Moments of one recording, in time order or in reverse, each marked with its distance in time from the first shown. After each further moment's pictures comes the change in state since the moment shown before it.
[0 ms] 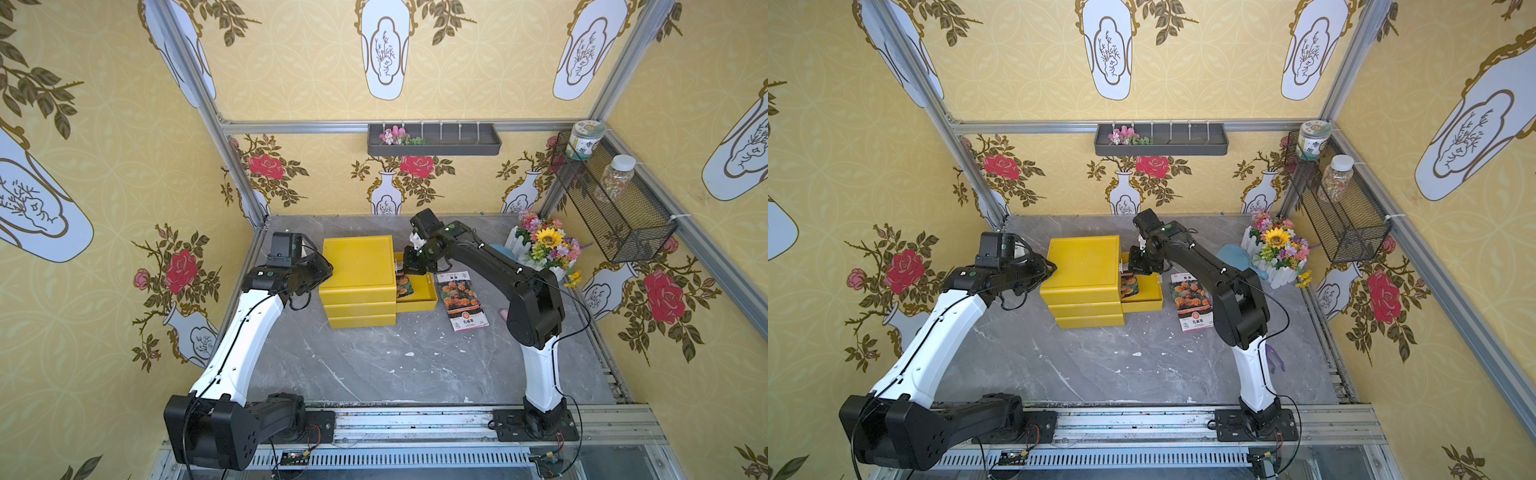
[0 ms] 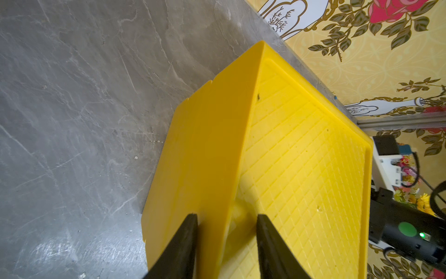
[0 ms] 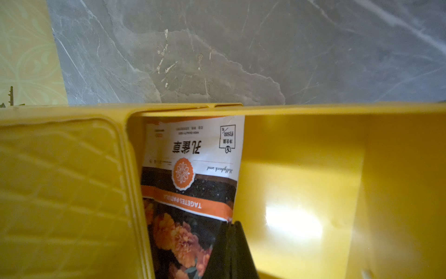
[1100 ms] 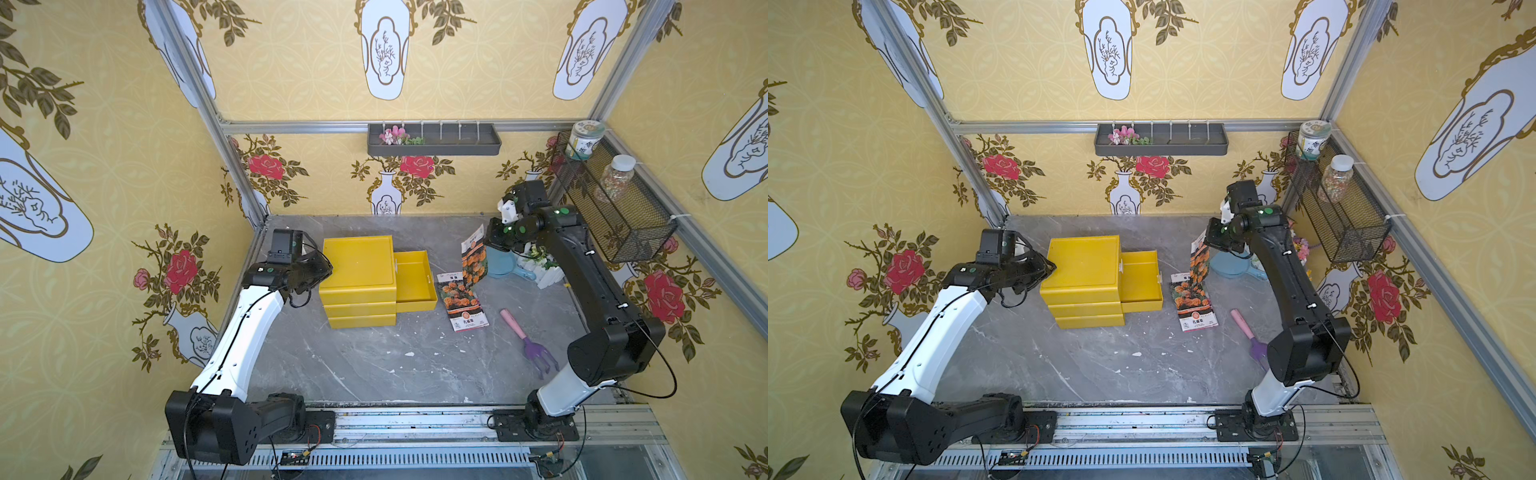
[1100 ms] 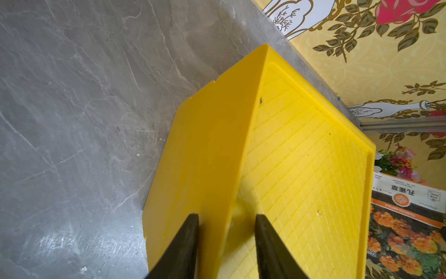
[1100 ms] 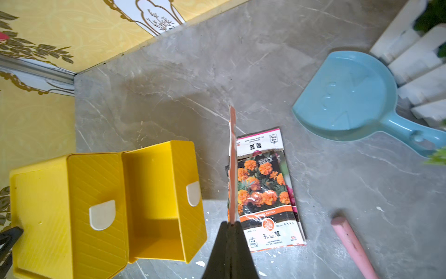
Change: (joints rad) left arm 0.000 0.022 0.039 -0.035 -0.008 -0.016; right arm -0.449 -0.428 -0.145 -0.172 0.030 -0.234
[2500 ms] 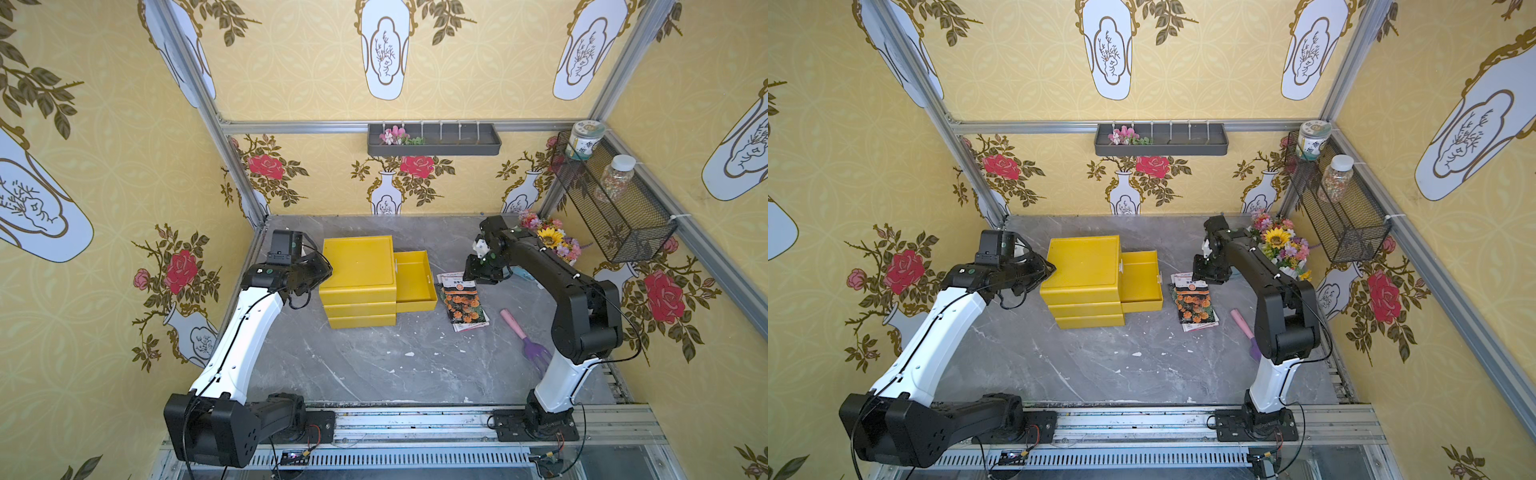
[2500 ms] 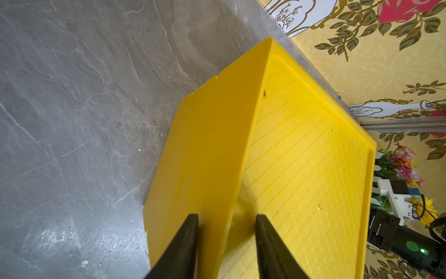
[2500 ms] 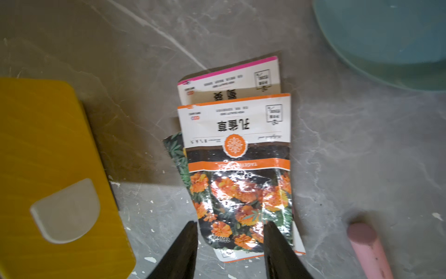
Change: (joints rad) left arm 0.000 -0.011 -0.006 -0.013 0.001 -0.008; right arm 0.108 0.172 -0.259 0.131 0.021 -0.068
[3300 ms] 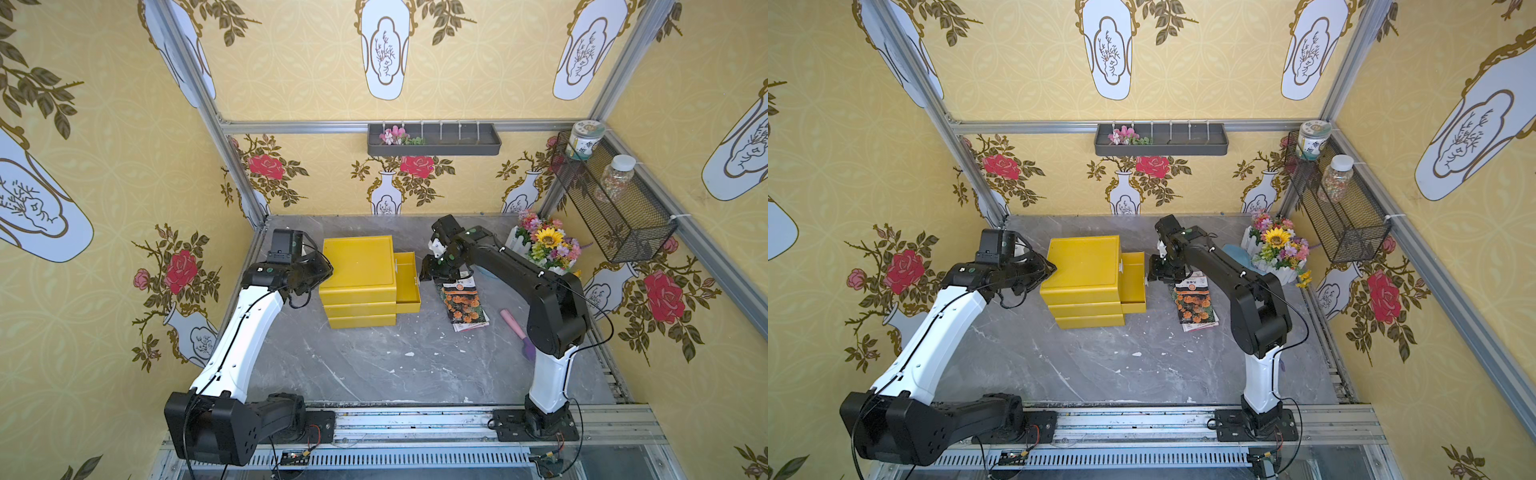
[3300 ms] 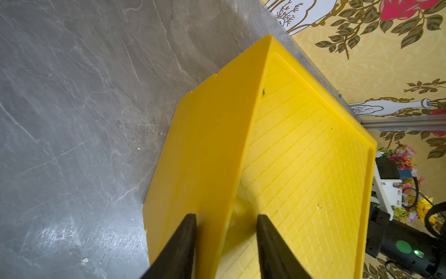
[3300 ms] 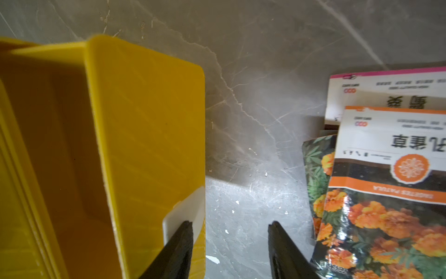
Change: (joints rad) left arm 0.000 0.006 0.008 -0.009 0.004 0.001; right arm 0.267 0.127 0.166 0.038 -0.059 0.170
